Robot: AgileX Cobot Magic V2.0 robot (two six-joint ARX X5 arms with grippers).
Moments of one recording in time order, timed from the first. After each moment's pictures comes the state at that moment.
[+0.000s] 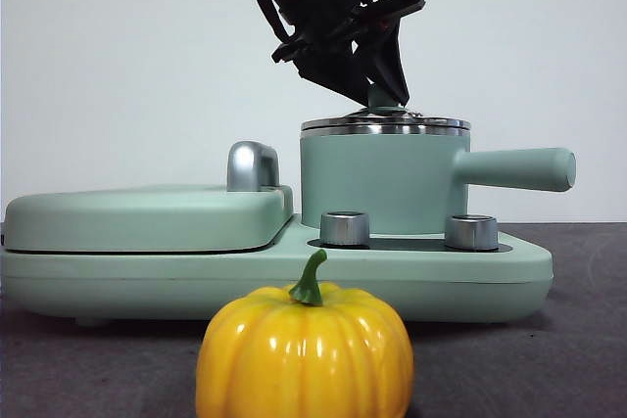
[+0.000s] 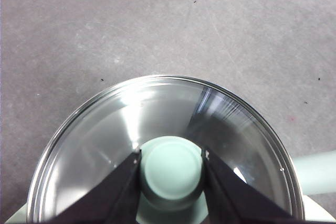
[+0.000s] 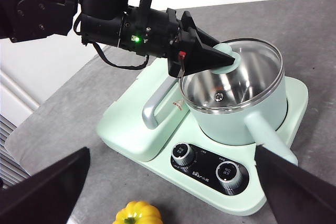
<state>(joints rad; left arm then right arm) -0.72 1.86 1.60 -0.37 0.11 0.08 0.06 0.49 0.86 -0.75 -0.71 0.19</state>
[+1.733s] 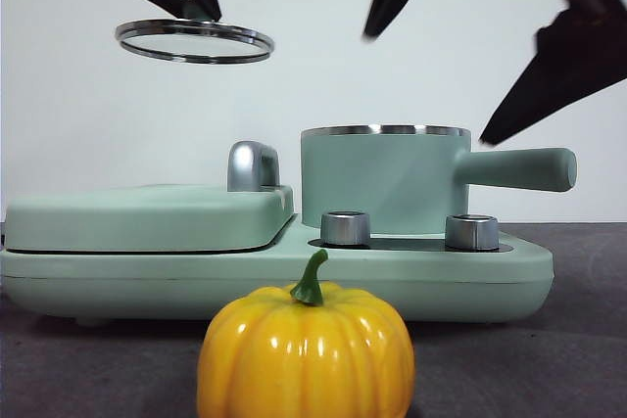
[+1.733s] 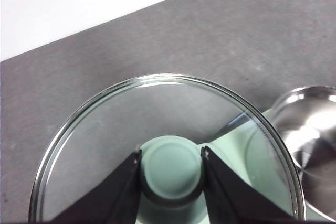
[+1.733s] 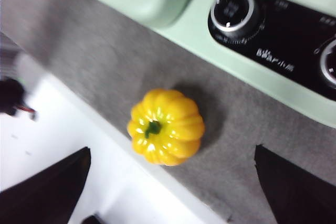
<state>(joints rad) -0.36 1.57 1.60 -0.61 0.10 0.11 0.71 1.19 0.99 -0.83 -0.40 0.41</state>
